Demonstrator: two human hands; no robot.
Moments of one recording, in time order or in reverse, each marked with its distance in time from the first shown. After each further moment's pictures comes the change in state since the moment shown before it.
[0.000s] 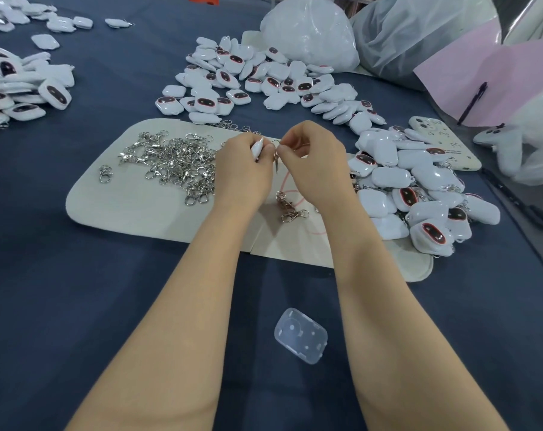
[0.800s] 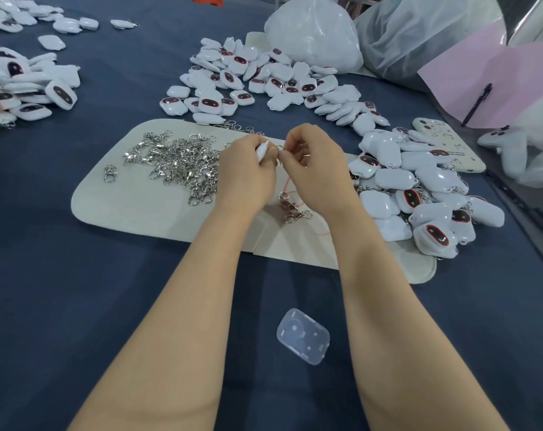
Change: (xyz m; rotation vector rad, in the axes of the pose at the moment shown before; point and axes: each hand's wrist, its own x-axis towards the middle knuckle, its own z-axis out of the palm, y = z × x) left_hand -0.001 -0.001 -0.001 0.070 -0.018 0.041; right_hand -0.003 0.011 0.004 0.038 -0.029 -0.170
